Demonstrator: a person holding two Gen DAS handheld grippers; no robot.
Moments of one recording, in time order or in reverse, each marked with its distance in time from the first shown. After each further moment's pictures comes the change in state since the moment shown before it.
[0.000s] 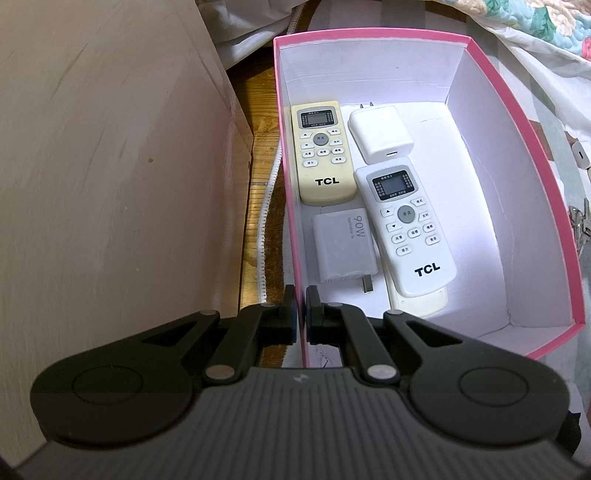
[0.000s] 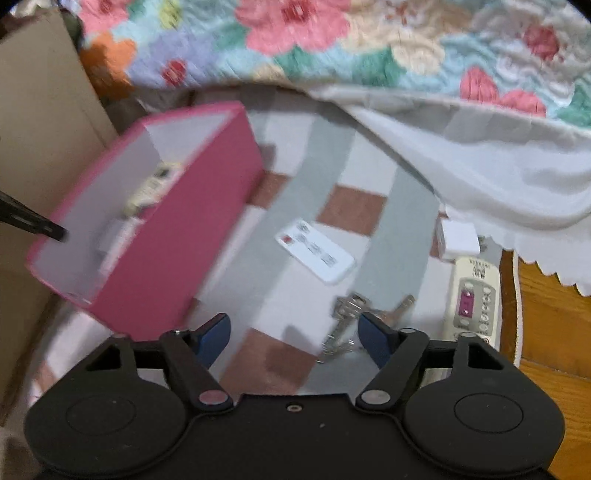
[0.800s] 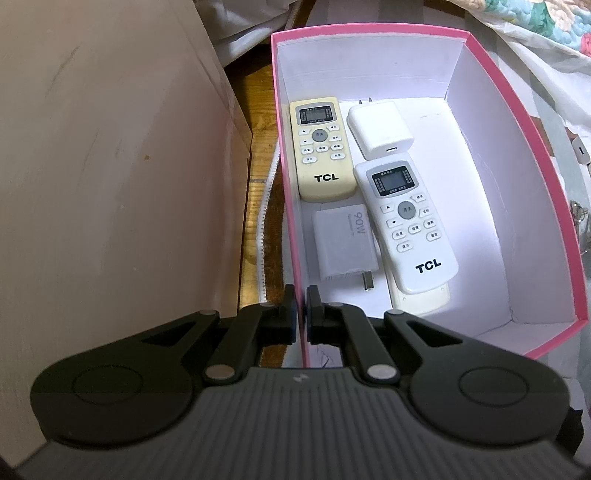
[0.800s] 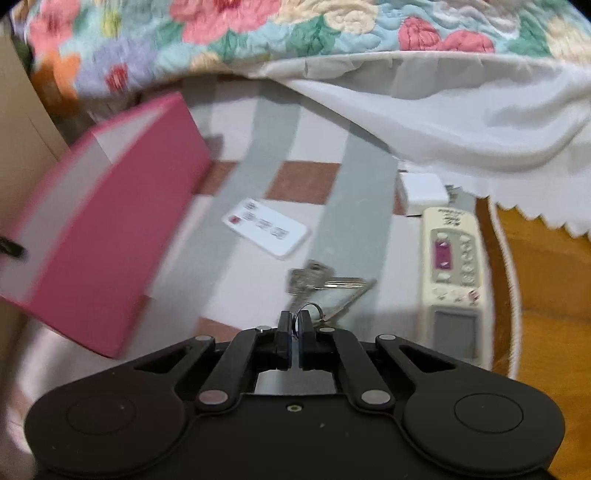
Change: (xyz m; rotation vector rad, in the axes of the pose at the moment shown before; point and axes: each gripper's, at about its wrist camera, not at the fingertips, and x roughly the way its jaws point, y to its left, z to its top) left arm 0.001 -0.004 -0.001 0.007 0.008 0.003; right arm 0.009 -0.029 -0.029 0.168 -0.055 -0.002
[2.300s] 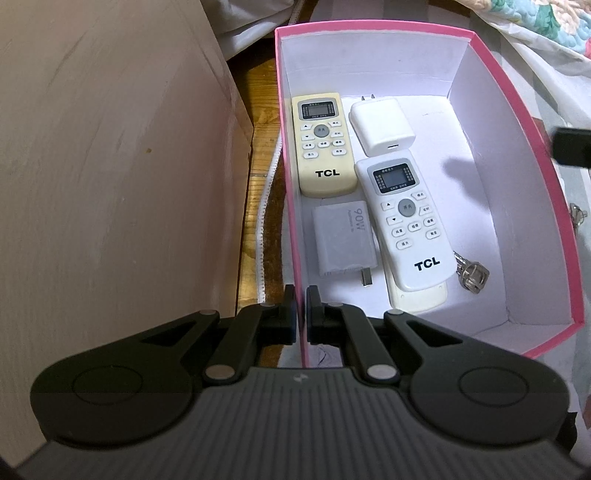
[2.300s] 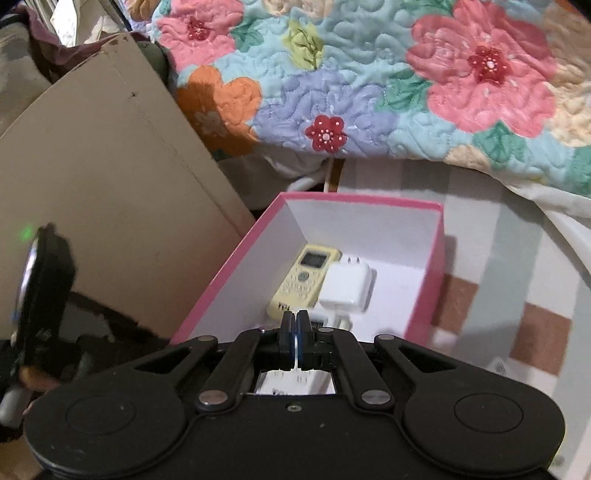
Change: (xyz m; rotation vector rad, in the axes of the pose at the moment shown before) left arm 0.002 0.003 0.001 -0.019 0.020 -0.007; right arm 0.020 0.166 0.120 -0.186 0.012 0.370
